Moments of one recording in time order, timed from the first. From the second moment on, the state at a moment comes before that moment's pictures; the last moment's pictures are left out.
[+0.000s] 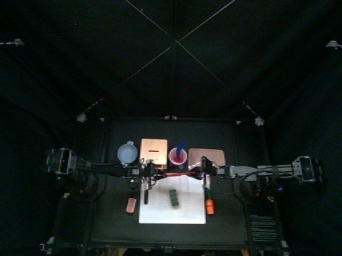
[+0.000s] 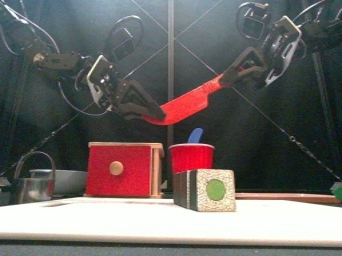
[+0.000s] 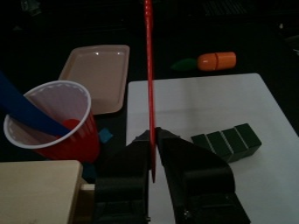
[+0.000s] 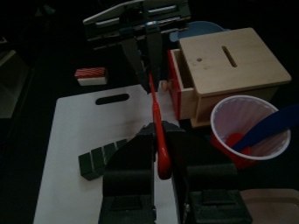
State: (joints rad) left arm 0.05 -0.08 0.87 0.05 -0.45 0.06; right arm -0.08 -0.49 0.95 -0.10 -0.11 0.20
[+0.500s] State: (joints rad) left arm -0.06 -0.05 0.86 -0.02 -0.34 0.06; right arm -0.04 -0.34 0.91 -0.02 0.12 0.19
